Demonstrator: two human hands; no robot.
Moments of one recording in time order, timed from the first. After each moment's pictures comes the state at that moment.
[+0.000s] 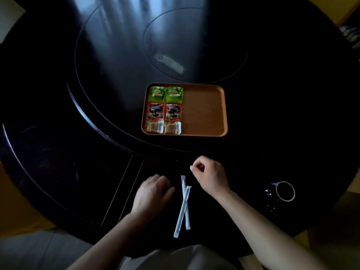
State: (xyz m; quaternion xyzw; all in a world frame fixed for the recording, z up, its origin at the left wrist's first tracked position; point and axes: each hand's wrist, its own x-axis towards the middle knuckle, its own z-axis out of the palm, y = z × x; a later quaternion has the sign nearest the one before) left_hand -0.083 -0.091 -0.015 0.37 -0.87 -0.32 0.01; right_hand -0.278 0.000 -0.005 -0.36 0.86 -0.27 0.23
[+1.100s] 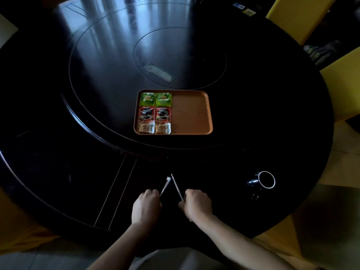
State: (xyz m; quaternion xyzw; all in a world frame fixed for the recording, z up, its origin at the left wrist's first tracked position) left_hand -0.067 -0.043 -0.044 0.42 -0.88 -0.20 -0.11; right_hand -0.202 0.059 -0.033 -0.35 0.89 -0.03 0.29
